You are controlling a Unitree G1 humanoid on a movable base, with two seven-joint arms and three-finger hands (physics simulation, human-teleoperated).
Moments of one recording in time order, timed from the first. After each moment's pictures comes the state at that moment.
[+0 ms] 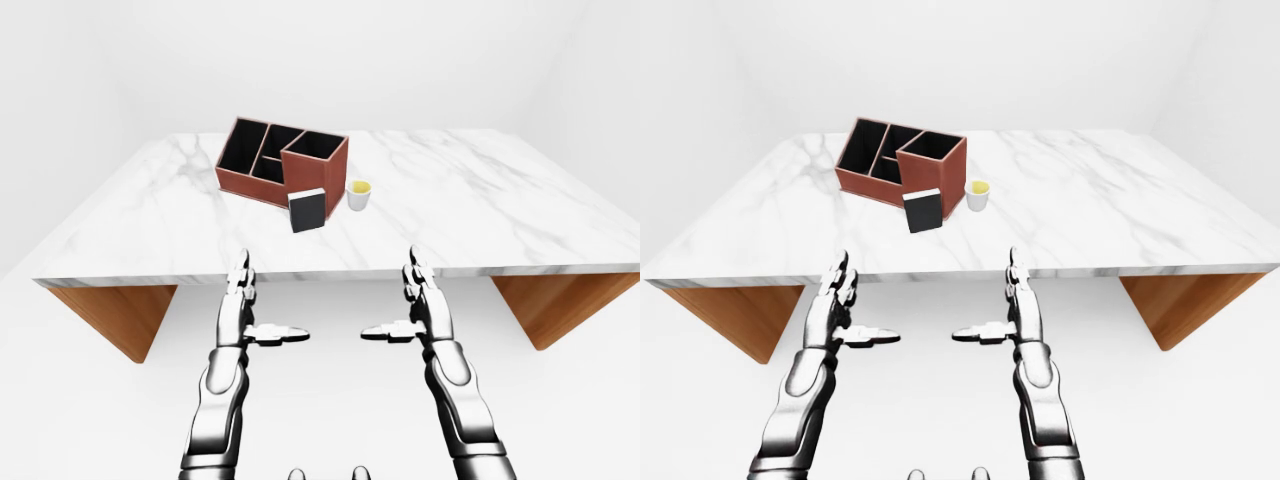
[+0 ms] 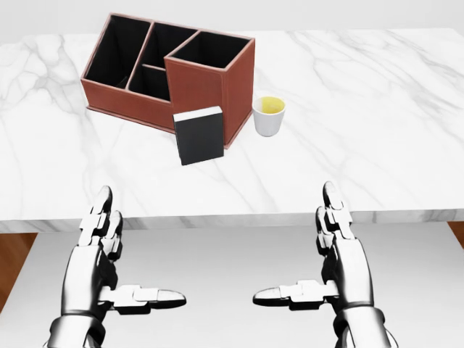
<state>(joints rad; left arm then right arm) 0.01 0.01 0.02 -0.01 -0.02 0.00 -0.02 0.00 0.00 -0.01 0.00 0.01 0.00 0.02</state>
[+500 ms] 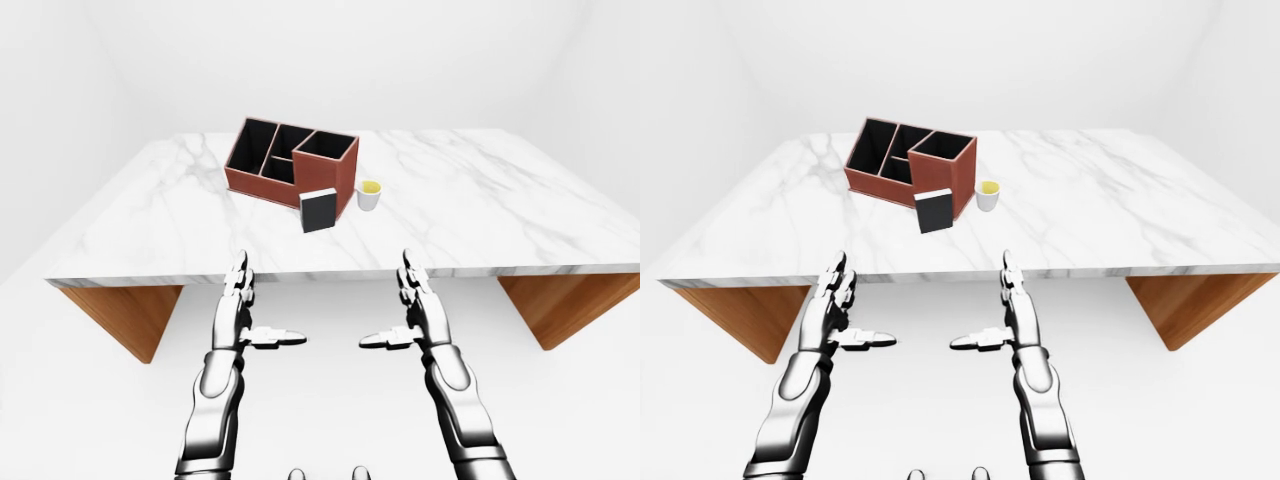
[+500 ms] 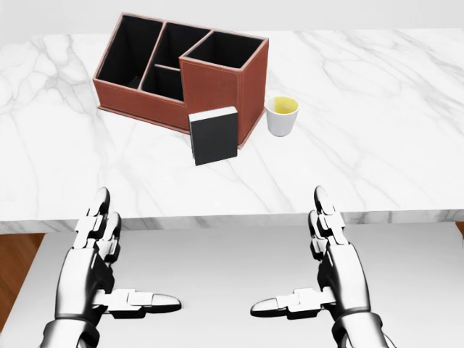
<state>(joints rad) 0.02 0.01 0.04 -0.03 -0.04 0.00 -0.08 0.02 -0.01 0.00 0.03 -0.01 -0.05 0.07</state>
